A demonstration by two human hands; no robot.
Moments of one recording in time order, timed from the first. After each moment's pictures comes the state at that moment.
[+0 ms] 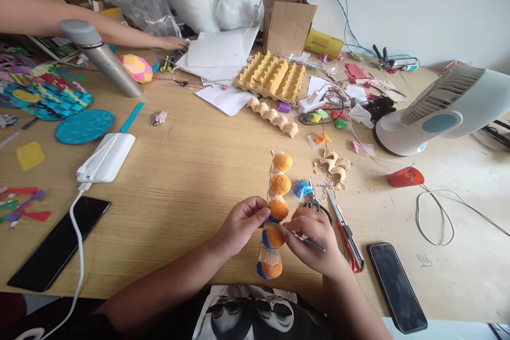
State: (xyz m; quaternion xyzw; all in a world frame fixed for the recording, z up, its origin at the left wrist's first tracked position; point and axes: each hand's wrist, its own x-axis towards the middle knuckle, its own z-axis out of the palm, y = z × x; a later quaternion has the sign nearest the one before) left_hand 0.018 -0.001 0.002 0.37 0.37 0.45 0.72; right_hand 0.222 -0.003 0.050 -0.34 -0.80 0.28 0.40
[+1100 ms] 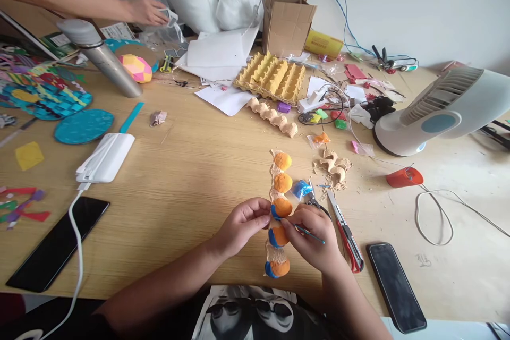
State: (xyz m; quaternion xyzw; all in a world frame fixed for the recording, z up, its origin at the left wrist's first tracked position) left_hand 0.014 -0.003 0.005 0.36 0.35 0.43 0.75; right_hand 0.219 -0.002 0.047 -0.41 -0.77 0.27 0.40
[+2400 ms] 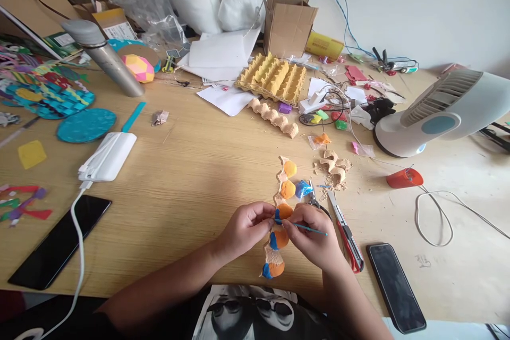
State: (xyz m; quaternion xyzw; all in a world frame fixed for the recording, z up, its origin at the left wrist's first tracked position) left_hand 0.022 -0.004 0.014 0.45 0.41 0.40 0.68; right_hand 0.215 0.000 0.053 -0.45 -0.73 0.32 0.40
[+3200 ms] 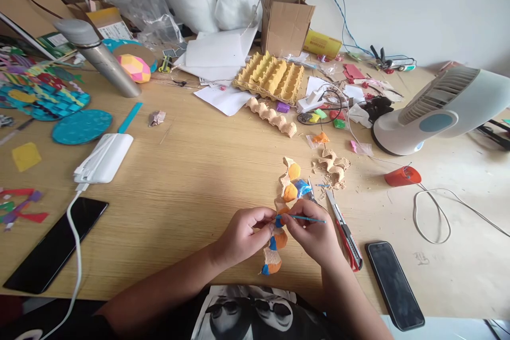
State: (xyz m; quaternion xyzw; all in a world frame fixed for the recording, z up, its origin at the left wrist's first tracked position) left_hand 0.020 -0.010 0.019 0.56 0.41 0.36 0.62; right_hand 0.213 -0.001 0.053 -0.52 -0.65 0.38 0.40
